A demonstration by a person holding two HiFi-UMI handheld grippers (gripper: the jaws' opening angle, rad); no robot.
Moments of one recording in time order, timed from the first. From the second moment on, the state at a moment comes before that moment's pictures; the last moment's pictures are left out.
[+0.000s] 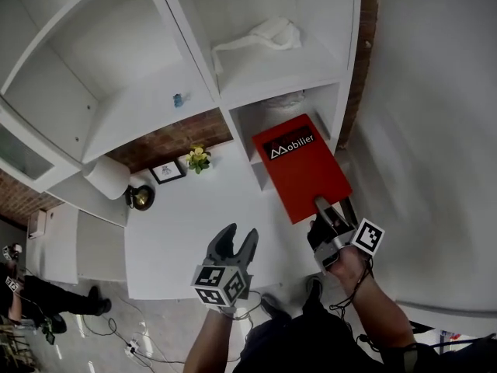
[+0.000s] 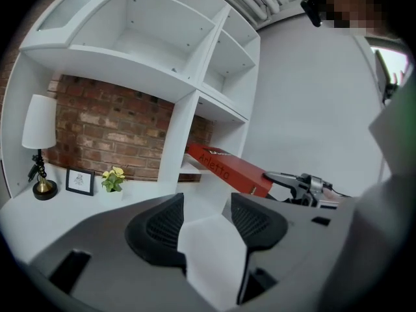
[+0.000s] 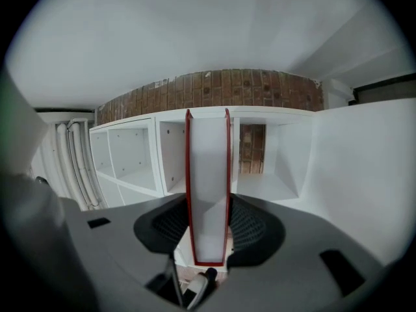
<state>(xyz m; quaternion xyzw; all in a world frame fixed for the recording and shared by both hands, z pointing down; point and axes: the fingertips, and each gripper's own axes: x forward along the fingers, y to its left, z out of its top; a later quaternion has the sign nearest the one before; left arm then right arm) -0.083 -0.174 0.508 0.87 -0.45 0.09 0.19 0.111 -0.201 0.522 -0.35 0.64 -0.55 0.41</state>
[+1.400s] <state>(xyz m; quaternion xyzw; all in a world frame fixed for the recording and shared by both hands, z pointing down) -0.106 -0.119 0.634 0.85 -0.40 0.19 0.29 0.112 -0.098 0.702 -0.43 0.59 -0.60 0.33</state>
